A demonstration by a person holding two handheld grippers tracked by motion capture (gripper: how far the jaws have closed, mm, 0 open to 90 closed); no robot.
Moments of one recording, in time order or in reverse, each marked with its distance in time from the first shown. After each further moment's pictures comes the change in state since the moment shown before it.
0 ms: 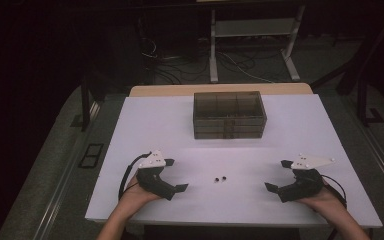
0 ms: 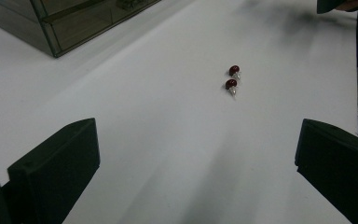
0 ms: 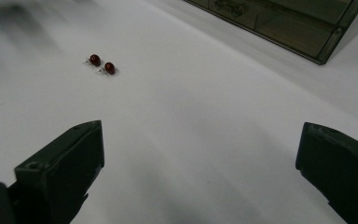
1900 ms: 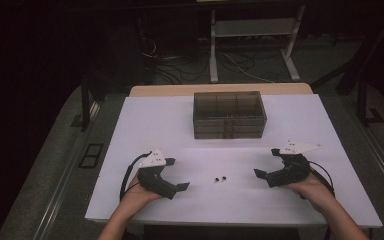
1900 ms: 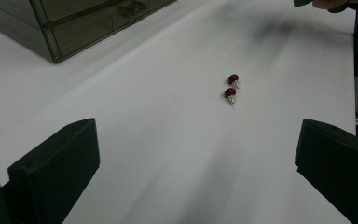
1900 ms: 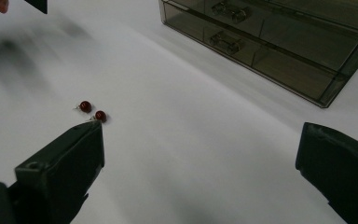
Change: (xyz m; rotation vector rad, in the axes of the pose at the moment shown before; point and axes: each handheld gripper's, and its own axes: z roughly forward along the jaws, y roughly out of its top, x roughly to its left) left arm -0.001 0.001 0.002 -0.021 -0.004 -0.018; right arm -0.003 0.036 0.023 -0.023 -0.004 0.024
